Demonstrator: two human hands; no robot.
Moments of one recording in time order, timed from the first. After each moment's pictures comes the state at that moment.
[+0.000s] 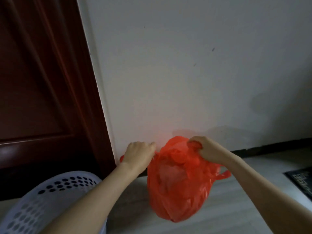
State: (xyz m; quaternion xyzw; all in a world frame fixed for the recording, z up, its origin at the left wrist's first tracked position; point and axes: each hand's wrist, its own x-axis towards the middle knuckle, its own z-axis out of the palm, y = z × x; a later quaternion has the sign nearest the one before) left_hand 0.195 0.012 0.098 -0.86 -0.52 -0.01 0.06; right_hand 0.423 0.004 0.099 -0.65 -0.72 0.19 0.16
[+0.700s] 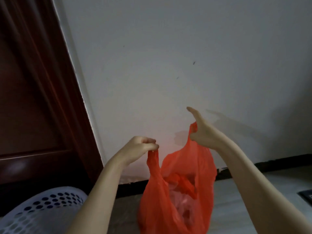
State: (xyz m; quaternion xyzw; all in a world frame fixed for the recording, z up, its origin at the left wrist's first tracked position) left_hand 0.235 0.028 0.139 -0.65 -0.52 -0.27 -0.48; right_hand 0.451 0.030 0.158 -0.63 -0.68 0.22 0.31
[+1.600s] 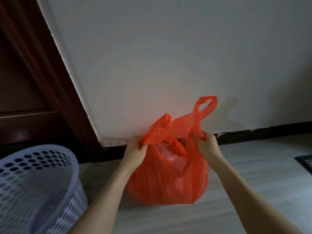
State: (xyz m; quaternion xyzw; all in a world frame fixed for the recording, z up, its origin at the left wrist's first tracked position) left_hand 0.255 0.004 -0.039 -0.64 -0.55 -0.43 -0.32; right_hand 0.467 -0.005 -0.028 -0.70 -0.48 0.28 0.45
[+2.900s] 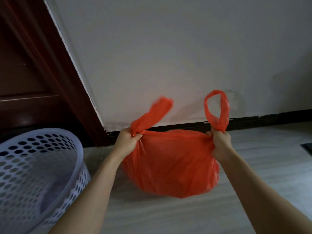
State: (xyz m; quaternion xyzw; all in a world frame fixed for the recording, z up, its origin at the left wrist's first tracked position) left_hand 0.219 0.008 -0.058 -0.58 -0.59 -0.39 -0.41; right_hand 0.474 -0.011 -0.053 -0.66 -0.16 0.46 0.57
